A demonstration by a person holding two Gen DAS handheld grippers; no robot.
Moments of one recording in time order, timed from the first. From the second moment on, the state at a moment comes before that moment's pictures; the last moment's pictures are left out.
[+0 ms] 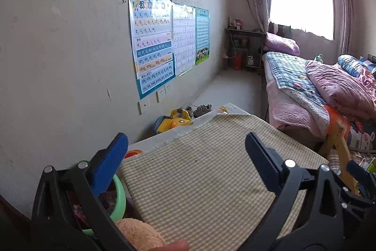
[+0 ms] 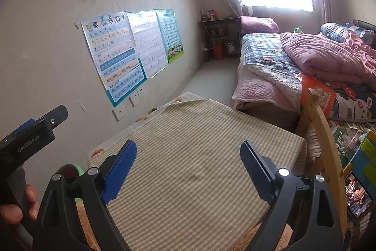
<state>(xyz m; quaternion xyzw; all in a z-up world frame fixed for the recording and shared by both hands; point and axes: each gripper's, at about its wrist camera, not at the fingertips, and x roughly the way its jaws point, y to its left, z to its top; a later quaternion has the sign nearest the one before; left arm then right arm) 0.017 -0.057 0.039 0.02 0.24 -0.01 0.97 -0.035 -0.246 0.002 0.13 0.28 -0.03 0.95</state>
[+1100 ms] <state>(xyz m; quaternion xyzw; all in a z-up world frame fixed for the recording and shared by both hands) 0.020 -0.050 0.023 0.02 0.26 -0.01 0.97 -0.022 -0.240 -0.021 0.13 0.32 -0.03 0.94</state>
